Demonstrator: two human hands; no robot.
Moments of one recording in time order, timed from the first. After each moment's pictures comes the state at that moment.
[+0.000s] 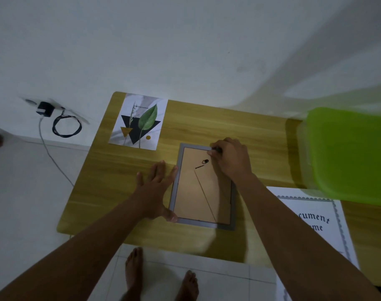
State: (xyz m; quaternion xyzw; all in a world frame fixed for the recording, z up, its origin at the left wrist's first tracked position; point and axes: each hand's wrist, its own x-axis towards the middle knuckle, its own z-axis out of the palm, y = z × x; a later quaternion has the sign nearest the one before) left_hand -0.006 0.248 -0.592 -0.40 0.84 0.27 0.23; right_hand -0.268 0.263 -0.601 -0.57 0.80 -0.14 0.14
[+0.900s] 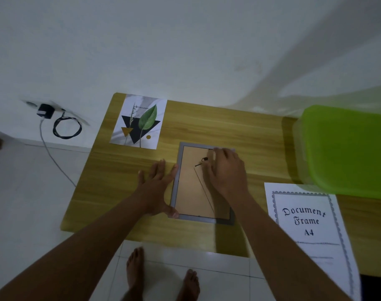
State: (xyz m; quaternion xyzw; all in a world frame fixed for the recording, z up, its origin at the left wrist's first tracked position) left_hand -0.005 0.247 -0.593 -0.40 0.84 0.27 0.23; right_hand -0.227 0.313 -0.590 -0.55 0.81 -0.14 0.11
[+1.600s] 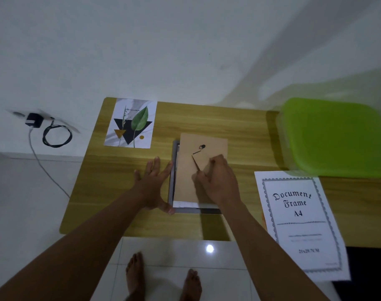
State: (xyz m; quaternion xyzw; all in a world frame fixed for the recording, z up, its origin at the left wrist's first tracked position) left_hand -0.003 0.244 -0.595 -0.39 0.85 0.25 0.24; right_hand -0.189 0.353 -0.567 -0.44 0.84 -0.23 0.21
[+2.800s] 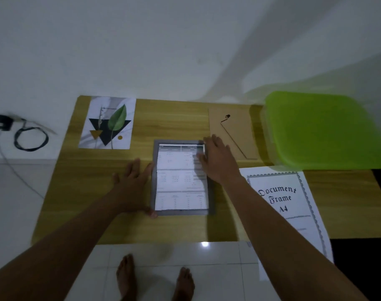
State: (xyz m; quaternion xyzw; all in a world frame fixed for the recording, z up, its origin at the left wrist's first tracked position) left_hand -0.009 0.244 -0.594 -0.40 0.85 0.24 0.25; right_hand -0.264 0.329 -0.575 -0.54 0.82 -0.10 0.17
